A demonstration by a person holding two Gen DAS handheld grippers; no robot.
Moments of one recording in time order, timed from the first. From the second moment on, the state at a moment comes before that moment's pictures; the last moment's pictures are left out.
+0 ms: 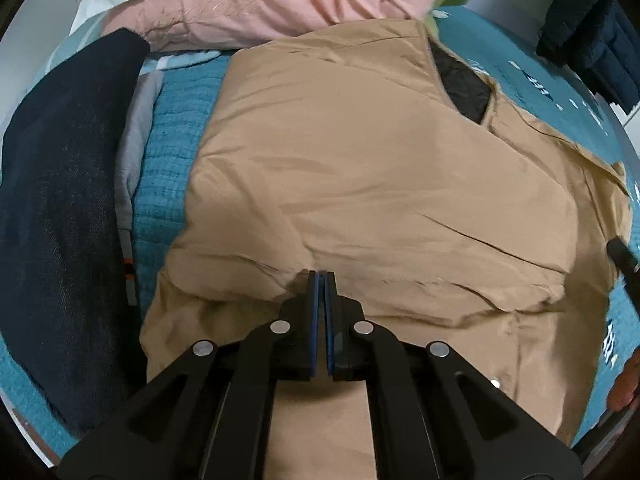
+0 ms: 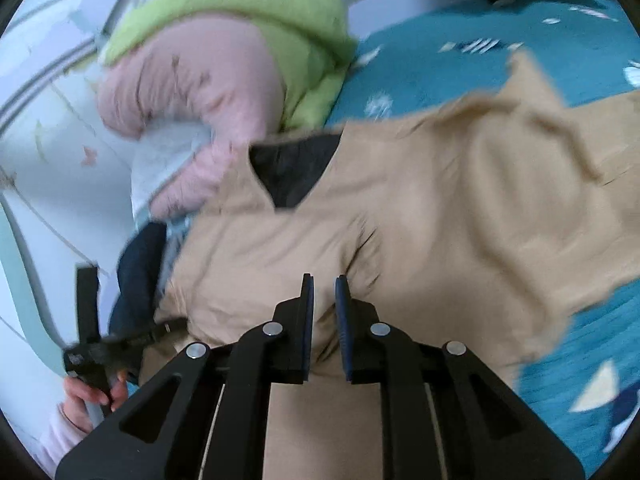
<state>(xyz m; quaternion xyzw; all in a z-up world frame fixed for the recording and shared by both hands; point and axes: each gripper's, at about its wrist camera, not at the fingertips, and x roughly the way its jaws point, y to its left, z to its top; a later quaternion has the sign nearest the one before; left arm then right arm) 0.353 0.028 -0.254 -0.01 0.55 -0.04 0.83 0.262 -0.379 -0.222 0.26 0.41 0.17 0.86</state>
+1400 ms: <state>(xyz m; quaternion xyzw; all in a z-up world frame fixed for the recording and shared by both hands) 0.365 -0.273 -0.272 0.00 0.57 -0.25 0.78 0.265 -0.637 -0.307 0.51 0.35 -0.08 0.78</state>
